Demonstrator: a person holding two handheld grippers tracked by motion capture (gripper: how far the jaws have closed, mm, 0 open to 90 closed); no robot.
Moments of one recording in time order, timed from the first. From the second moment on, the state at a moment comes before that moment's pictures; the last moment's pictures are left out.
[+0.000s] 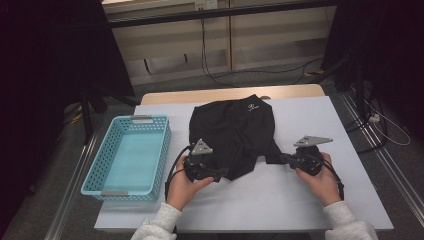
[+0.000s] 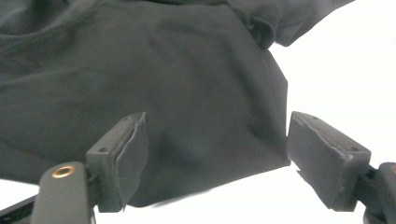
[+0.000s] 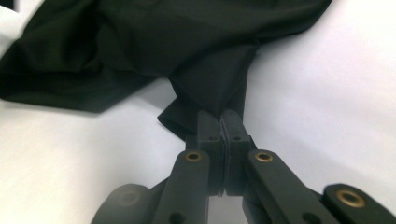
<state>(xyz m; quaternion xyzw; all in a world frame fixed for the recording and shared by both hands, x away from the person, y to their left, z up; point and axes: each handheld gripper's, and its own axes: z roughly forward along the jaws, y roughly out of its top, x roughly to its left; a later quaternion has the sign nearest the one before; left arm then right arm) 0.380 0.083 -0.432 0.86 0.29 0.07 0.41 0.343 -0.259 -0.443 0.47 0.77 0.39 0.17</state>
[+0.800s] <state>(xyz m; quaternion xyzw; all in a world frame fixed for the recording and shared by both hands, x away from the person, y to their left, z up) 0.380 0.070 -0.443 0.87 0.29 0.05 0.39 0.317 -0.293 -0.415 0.49 0.74 0.44 0.18</state>
